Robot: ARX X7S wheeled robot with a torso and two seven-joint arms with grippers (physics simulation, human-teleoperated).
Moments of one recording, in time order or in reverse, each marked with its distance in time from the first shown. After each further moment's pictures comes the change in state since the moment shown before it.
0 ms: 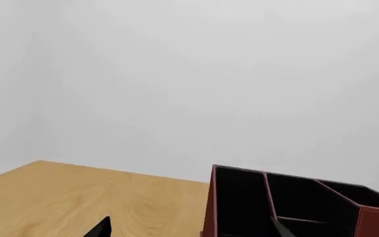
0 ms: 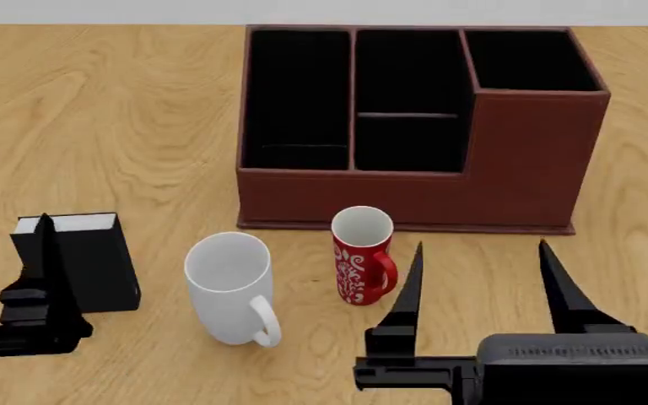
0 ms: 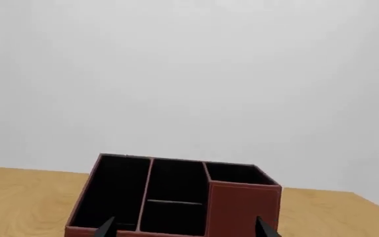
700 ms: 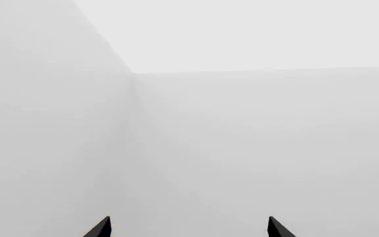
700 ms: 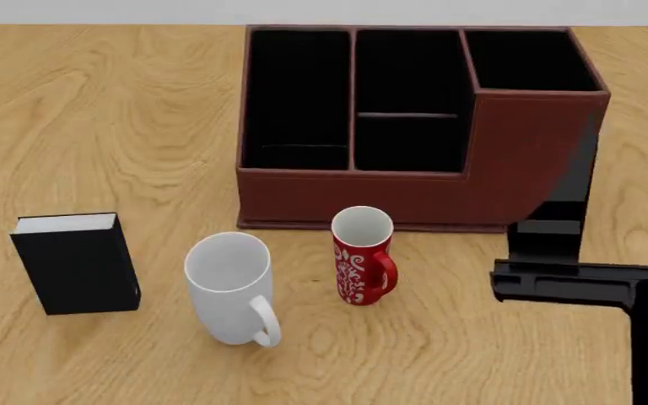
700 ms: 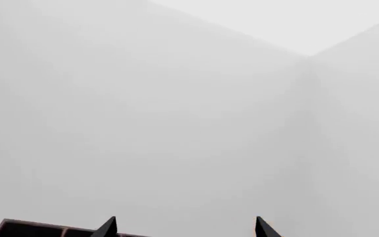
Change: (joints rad) left arm -0.371 -0.223 -0.297 0.332 -0.164 -0.354 -0.156; right arm 0.279 0.233 0.244 -0.459 0.152 0.603 0.053
